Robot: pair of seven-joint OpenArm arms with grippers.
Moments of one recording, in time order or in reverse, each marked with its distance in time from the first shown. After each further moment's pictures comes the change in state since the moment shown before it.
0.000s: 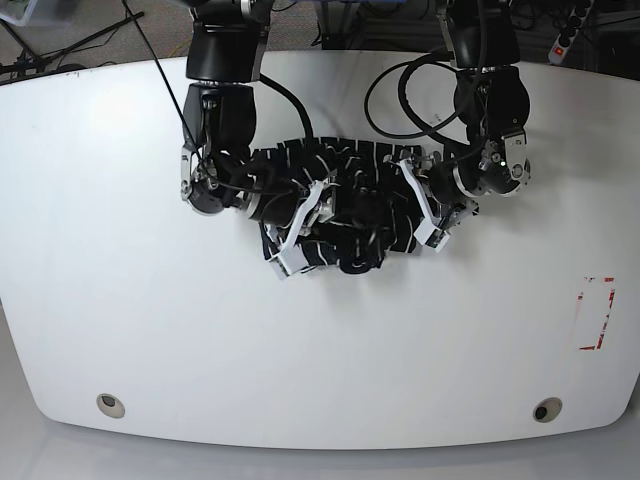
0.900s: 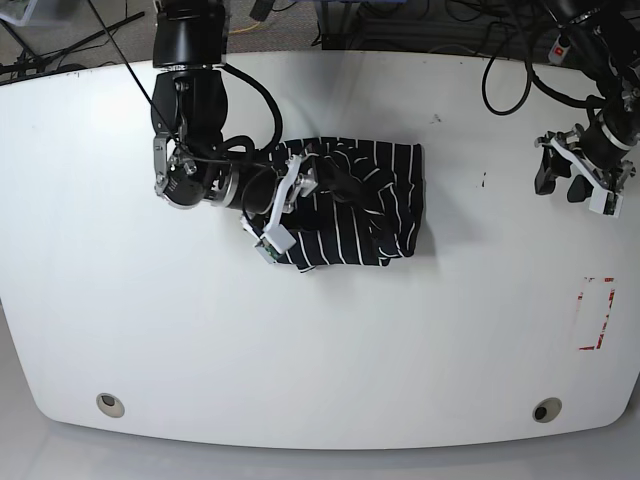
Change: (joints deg) left arm 13.5 -17.1 -27.6 17.6 -19.5 0.0 2.8; right arm -4.7 10.3 -7.1 9.8 0.0 0.1 -0.1
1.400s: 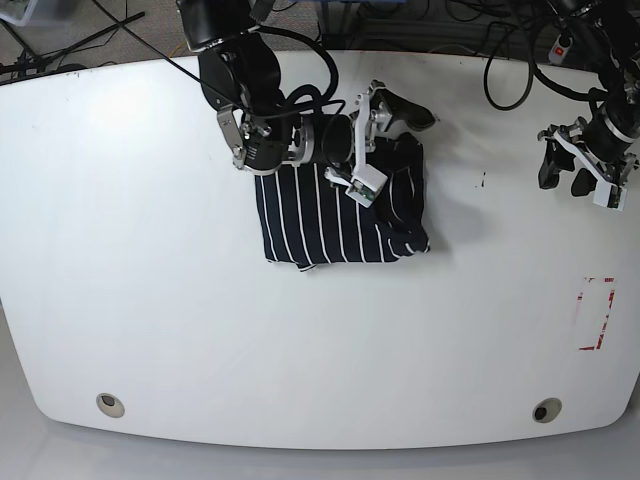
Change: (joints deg) left arm 1.4 0.2 -1.8 1.4 -0.3 0.0 0.0; right arm -2.6 -3.8 -19.0 -0.9 -3.2 -1.2 6.9
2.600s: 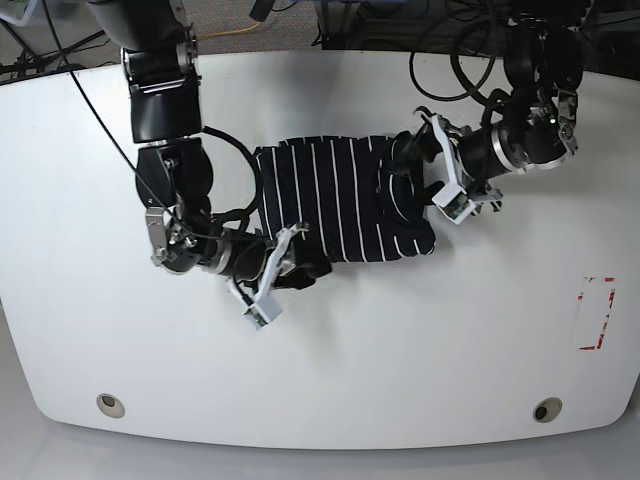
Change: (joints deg) left arm -4.1 1.0 37.7 6.1 0.2 0.0 -0.4; right arm 20.1 11.2 11.5 -17.9 -1.0 -2.6 5.9
